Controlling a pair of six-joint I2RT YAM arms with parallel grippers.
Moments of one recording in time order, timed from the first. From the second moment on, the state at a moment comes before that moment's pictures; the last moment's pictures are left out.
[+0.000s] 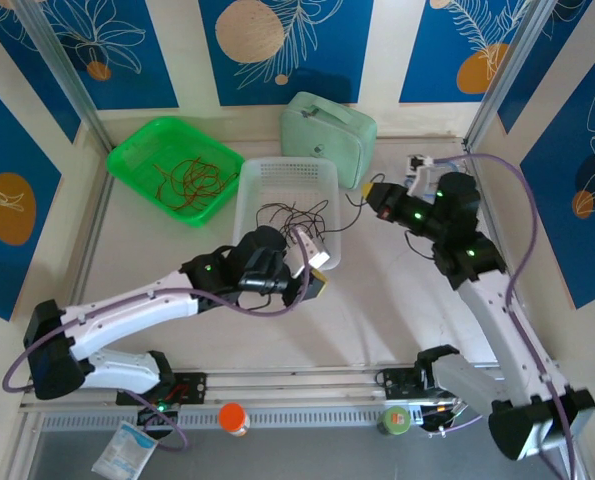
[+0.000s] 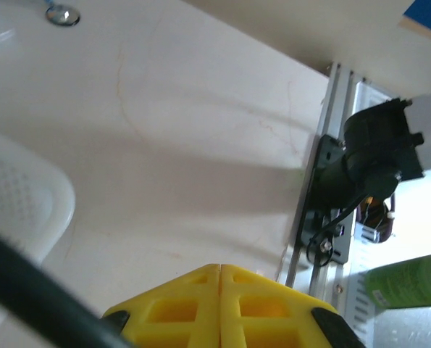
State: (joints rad) left arm -1.05 1.25 1.04 -0.37 0.26 -0.16; right arm 0.27 1.00 1.03 -0.30 -0.45 0.70
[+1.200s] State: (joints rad) left arm -0.70 1.70 1.18 -0.49 -0.08 -0.35; right arm 0.52 2.02 1.57 -0.29 -0.04 0.49
